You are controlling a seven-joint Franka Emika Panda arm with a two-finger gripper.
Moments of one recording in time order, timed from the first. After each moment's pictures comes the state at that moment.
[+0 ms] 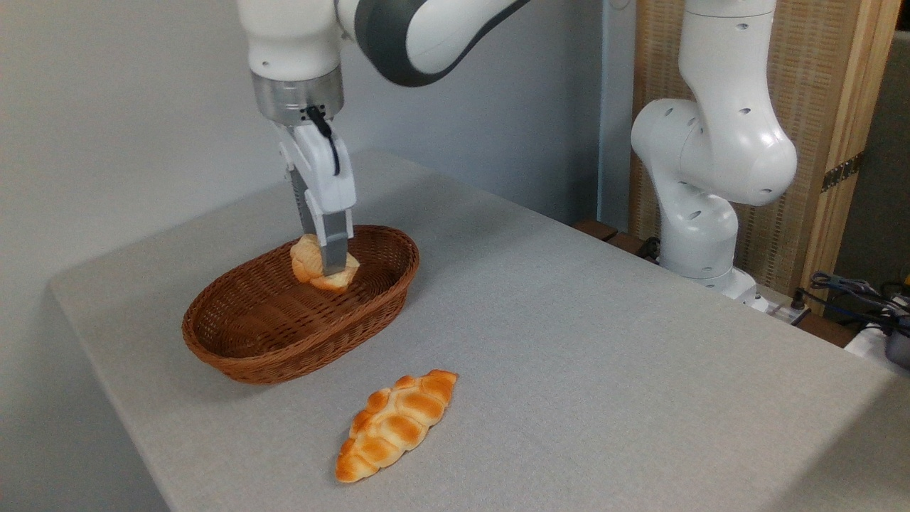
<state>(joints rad) -0.15 -0.04 -0.09 -1.87 -0.24 1.89 0.84</state>
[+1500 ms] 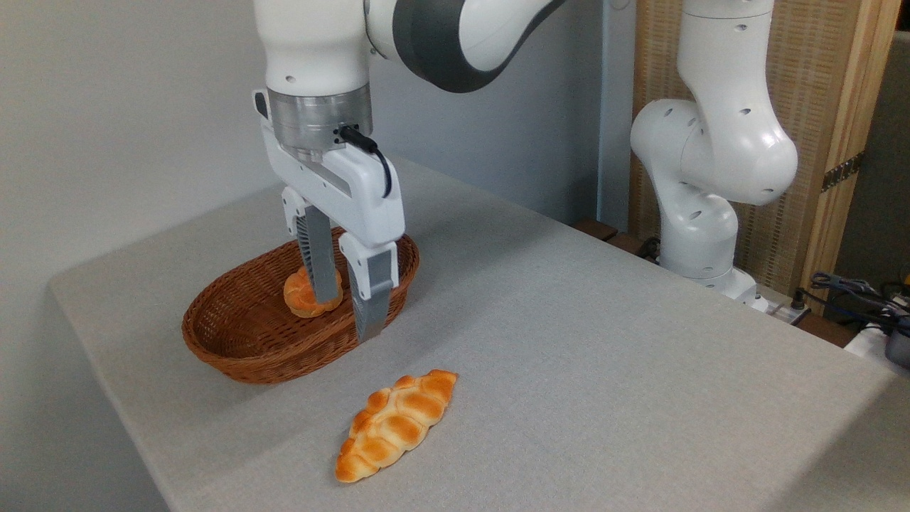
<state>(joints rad) -0.12 -0.03 0.07 -1.85 -0.06 1.93 0.76</state>
